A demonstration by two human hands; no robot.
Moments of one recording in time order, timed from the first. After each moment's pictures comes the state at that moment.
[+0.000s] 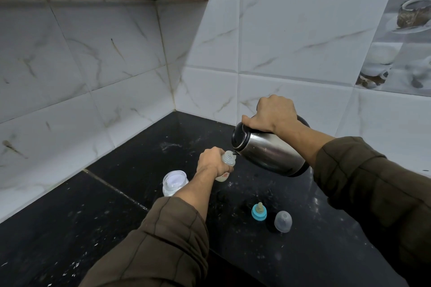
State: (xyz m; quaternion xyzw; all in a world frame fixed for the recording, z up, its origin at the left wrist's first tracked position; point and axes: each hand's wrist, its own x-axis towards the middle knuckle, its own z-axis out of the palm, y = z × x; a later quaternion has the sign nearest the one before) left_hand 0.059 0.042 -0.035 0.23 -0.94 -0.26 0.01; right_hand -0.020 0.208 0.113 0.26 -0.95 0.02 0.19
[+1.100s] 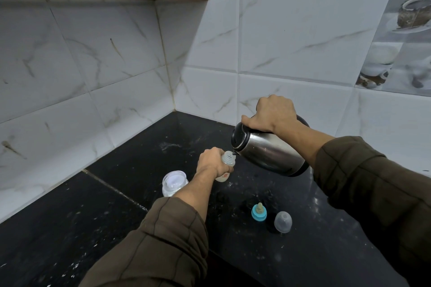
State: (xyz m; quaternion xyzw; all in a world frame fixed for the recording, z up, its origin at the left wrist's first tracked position) left_hand 0.058 0.042 -0.036 0.23 -0.94 -0.27 0.01; right_hand -0.022 0.207 0.112 0.27 -0.94 0.02 0.19
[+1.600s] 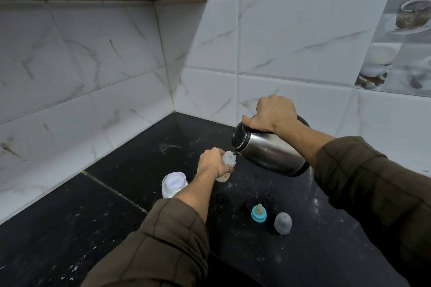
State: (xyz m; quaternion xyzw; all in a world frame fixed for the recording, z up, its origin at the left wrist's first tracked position) left_hand 0.055 0.043 -0.035 0.23 -0.94 -0.27 0.01; right_hand -0.024 0.209 0.114 0.27 -0.94 0.02 0.19
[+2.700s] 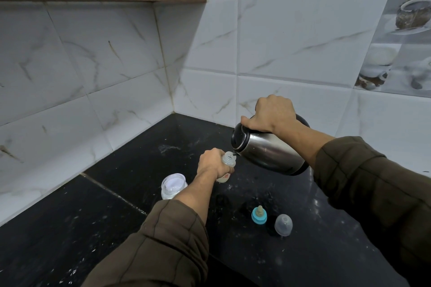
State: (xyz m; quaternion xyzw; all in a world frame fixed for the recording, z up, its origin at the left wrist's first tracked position) left_hand 0.052 0.043 -0.035 0.23 -0.93 -0.28 0.03; right_hand -0.025 0.206 0.117 0.27 -0.94 0.01 0.20
